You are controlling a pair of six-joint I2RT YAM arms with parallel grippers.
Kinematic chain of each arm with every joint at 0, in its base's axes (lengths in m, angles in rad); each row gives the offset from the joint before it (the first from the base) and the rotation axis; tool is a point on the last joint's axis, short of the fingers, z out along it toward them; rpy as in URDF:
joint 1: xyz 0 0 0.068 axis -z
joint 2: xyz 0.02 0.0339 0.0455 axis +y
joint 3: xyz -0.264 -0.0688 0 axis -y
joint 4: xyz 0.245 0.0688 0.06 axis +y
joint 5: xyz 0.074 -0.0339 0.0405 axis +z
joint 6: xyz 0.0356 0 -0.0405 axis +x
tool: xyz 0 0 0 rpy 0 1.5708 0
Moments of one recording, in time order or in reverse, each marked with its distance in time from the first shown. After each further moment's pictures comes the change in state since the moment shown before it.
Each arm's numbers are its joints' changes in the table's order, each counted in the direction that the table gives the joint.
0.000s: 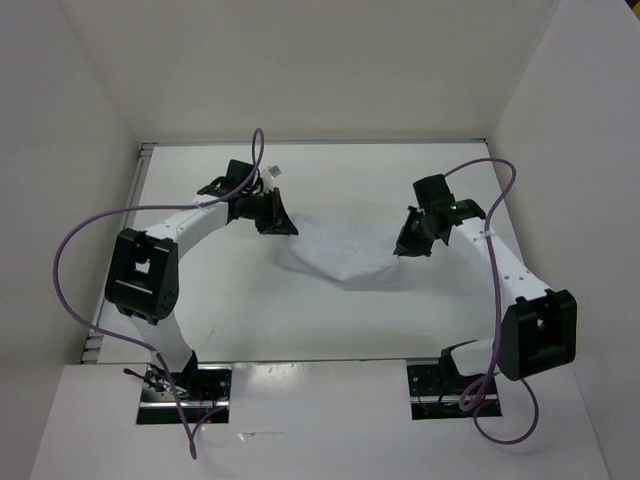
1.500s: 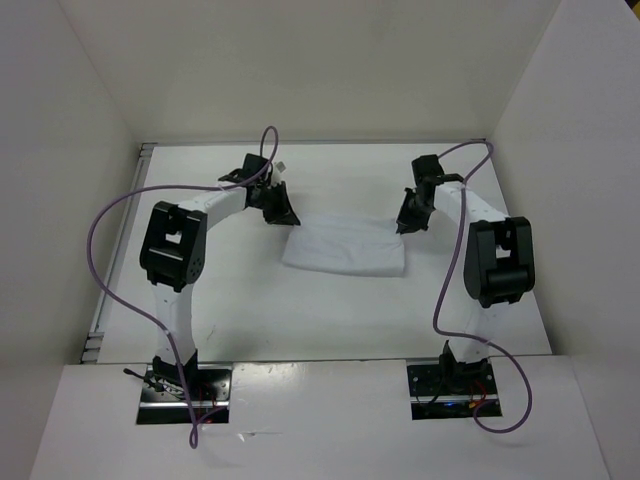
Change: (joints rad) left arm -0.012 0.327 0.246 -0.013 0.131 -0.006; right arm 0.140 0.474 0.233 -0.166 -0.002 -0.183
